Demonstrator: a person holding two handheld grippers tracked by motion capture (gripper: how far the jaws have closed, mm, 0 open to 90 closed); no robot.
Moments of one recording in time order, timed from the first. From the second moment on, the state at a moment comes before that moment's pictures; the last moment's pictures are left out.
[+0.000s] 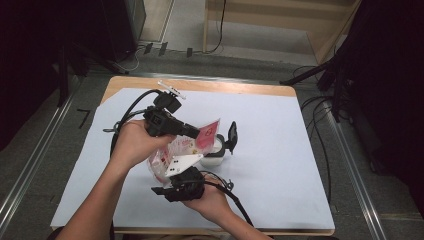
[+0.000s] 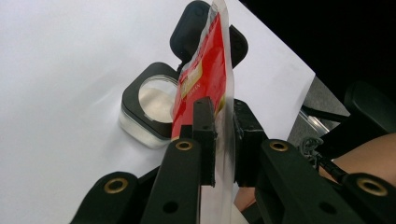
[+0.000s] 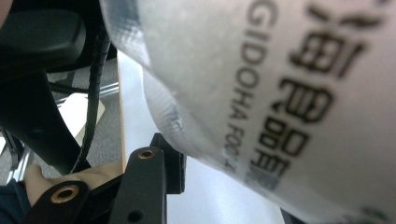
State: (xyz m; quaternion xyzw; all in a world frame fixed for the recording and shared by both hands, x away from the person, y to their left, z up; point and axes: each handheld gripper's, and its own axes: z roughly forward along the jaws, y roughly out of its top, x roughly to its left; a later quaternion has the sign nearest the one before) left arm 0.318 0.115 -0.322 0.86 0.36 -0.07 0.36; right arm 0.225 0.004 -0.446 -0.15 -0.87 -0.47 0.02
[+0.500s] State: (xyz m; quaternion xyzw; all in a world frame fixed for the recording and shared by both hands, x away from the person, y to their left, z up) left arm 0.327 0.114 -0.341 0.86 0.36 -0.08 0.35; right arm 0.221 0.004 -0.461 -0.12 -0.88 -0.45 0.00
